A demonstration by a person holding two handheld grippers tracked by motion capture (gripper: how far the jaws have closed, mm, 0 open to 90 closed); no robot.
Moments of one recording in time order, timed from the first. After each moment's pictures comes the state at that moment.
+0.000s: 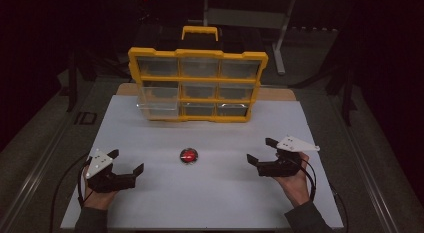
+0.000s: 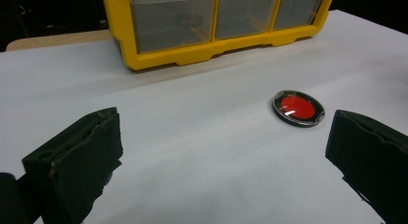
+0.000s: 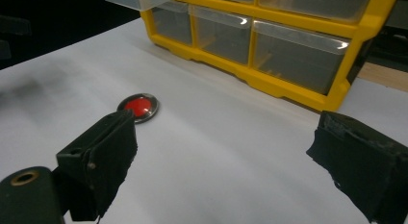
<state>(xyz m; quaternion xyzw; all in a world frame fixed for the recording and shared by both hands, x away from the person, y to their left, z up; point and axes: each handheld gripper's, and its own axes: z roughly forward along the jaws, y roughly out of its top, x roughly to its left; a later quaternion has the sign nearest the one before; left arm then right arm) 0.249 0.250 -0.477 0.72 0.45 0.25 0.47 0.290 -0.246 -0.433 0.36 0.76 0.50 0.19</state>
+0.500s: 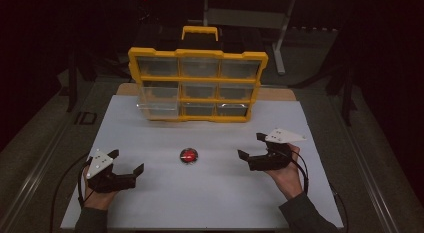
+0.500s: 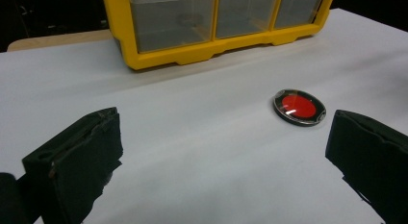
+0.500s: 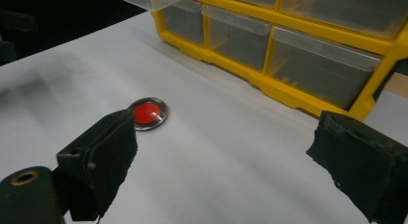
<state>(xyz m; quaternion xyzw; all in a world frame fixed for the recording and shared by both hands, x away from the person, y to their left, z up) 0.249 0.249 -0.477 0.72 0.45 0.25 0.47 0.304 -0.221 -0.420 0.35 0.78 0.48 0.18</state>
